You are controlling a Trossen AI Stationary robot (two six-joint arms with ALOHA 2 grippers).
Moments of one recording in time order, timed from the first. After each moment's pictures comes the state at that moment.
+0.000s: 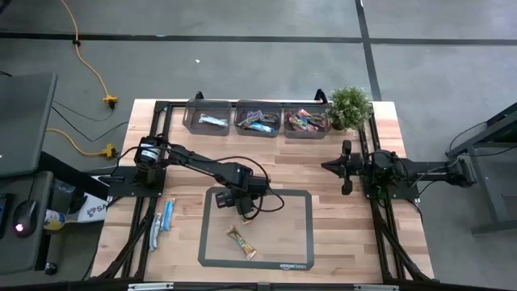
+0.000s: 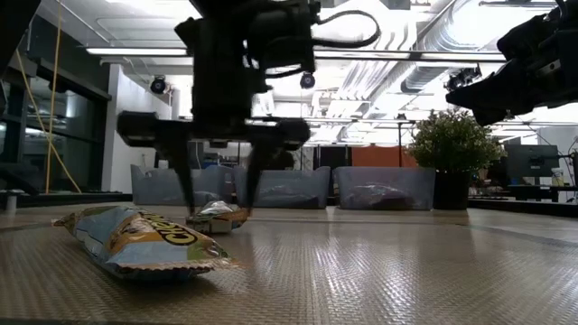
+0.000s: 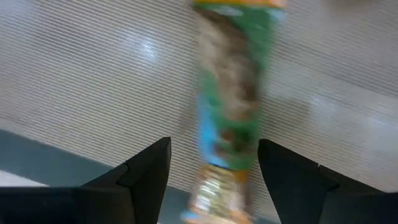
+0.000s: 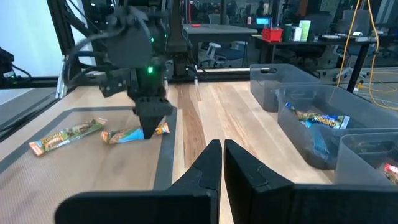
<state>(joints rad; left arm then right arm) -0.14 1.98 1.36 -0.77 0.13 1.14 -0.03 0.12 0.01 0.04 0.05 0.03</state>
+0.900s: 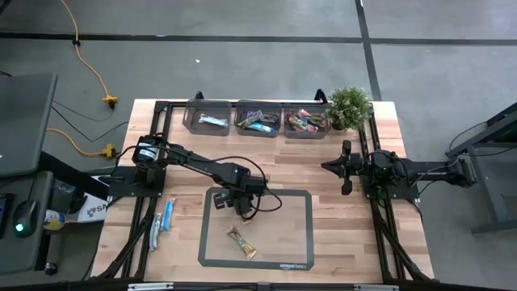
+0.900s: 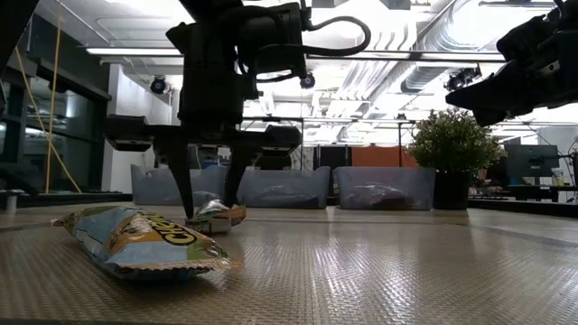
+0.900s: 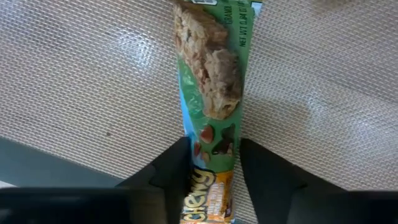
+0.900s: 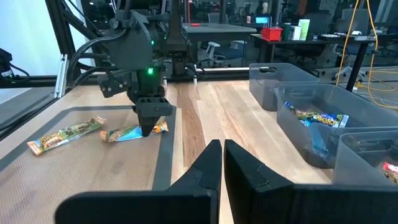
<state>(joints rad) -0.14 1.98 1.29 -0.74 0.13 1.11 -0.03 0.13 0.01 0.04 0.06 0.03</state>
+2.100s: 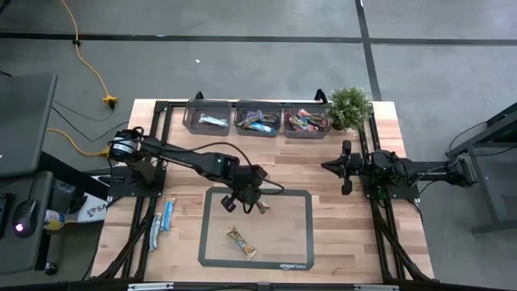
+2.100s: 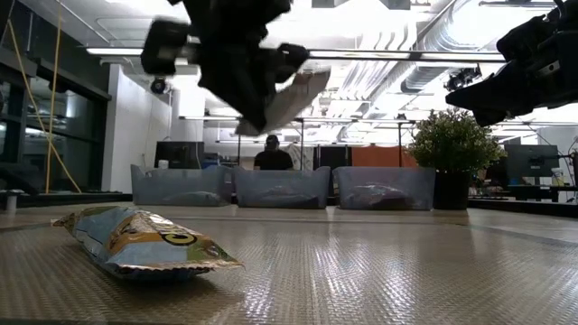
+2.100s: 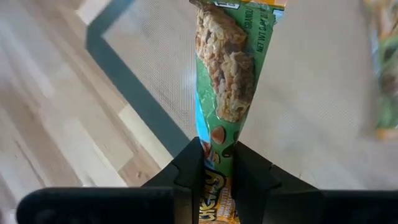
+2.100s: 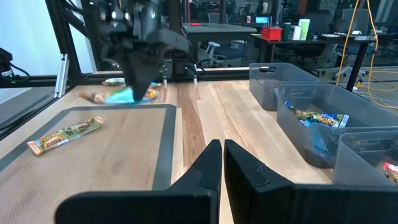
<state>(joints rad) -0.14 1.72 1.29 -0.59 0.07 0.67 -0.03 0.13 0.01 0.04 0.06 0.03</state>
